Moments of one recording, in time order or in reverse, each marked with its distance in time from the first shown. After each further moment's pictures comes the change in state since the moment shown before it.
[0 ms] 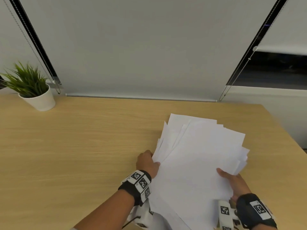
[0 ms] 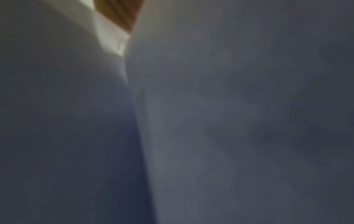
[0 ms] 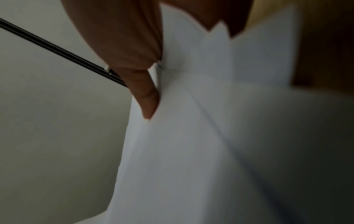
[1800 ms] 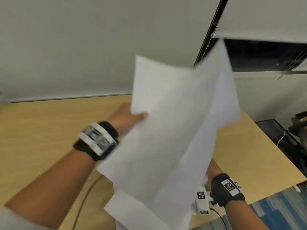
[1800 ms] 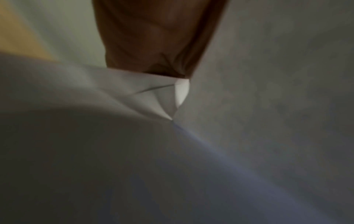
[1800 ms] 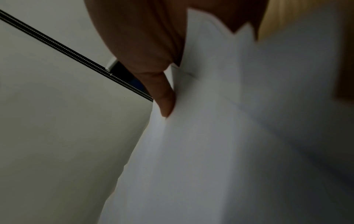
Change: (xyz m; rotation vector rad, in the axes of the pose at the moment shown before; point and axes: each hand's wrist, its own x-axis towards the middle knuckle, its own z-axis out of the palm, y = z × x) left_hand 0.009 0.132 -0.096 -0.367 -0.220 0.470; right_hand 0.017 -0.001 -0.022 -0.242 0.161 0.081
